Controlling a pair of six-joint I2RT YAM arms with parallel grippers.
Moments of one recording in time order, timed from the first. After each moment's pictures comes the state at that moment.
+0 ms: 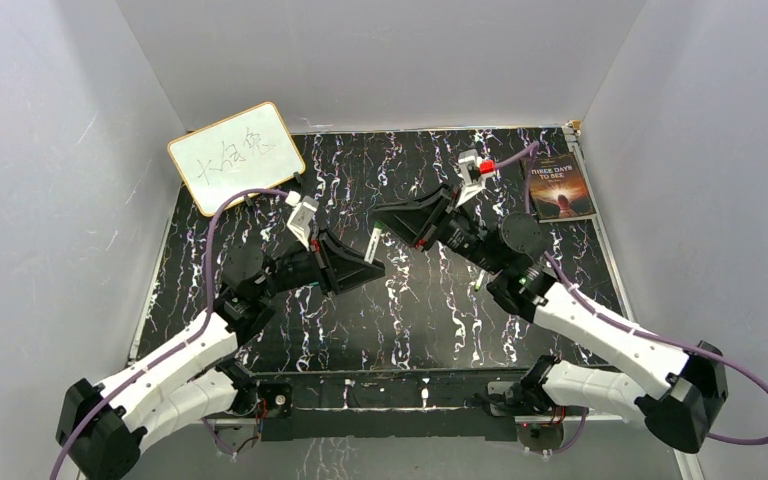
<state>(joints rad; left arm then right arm) -0.69 0.86 0.56 0.56 0.64 -0.82 0.83 1.01 0.86 0.51 -0.23 0.63</state>
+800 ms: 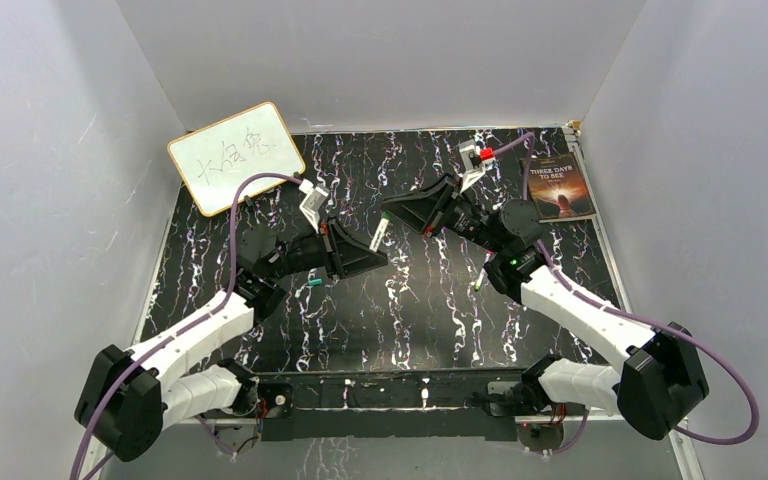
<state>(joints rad) -0.58 1.07 0.58 0.69 0.78 -0.90 0.59 1.16 0.78 0.76 -0.53 0.77</state>
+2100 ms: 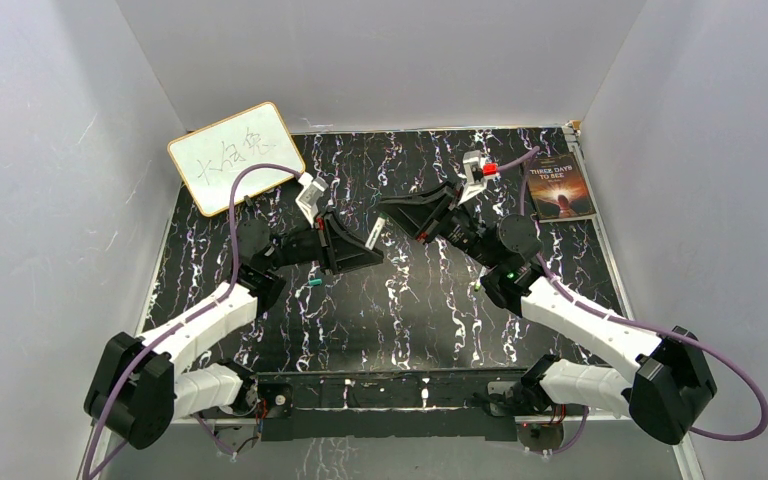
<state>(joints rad) -0.51 1.14 0.59 0.86 0.94 -0.99 0.70 1.11 0.74 0.78 -0.33 0.66</state>
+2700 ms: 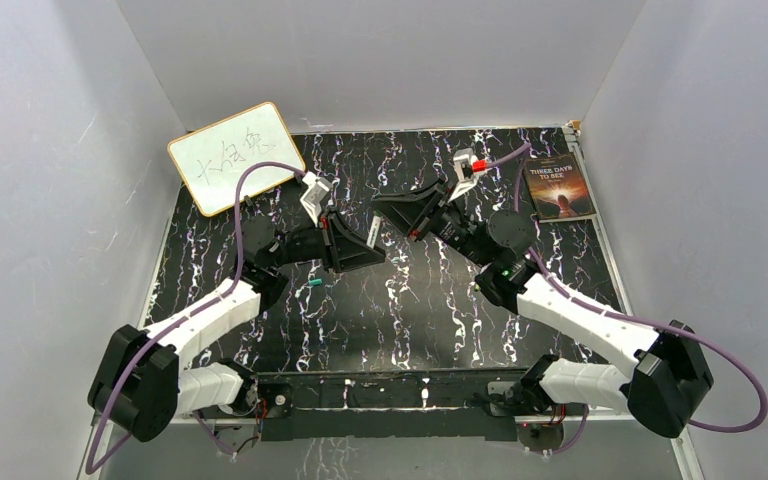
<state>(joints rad) -0.50 1.18 0.60 0.87 0.95 -0.94 0.74 1.15 0.78 0.72 -0.28 0.64</state>
